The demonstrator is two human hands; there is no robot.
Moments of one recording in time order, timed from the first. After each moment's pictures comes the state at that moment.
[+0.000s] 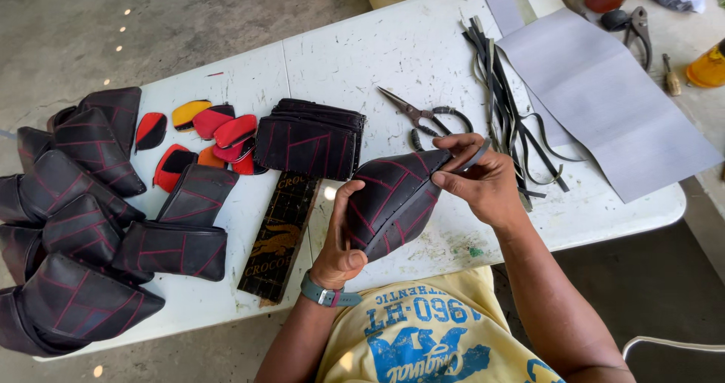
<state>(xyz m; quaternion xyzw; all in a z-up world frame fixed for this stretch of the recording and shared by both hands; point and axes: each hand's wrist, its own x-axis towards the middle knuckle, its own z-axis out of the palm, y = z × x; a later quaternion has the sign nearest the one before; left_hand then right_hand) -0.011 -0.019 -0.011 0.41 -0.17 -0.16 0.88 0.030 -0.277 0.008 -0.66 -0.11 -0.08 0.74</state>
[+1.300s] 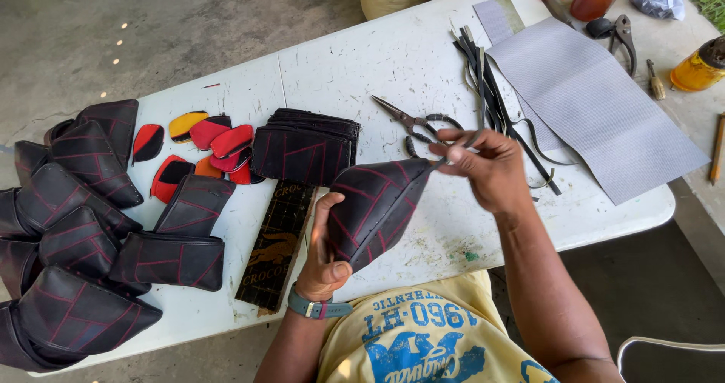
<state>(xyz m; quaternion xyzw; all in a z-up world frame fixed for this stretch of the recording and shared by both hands) -0.019 -0.002 -0.006 0.42 -0.18 -0.13 0.88 0.050 -0.291 0.018 -0.56 -0.06 -0.05 0.83</state>
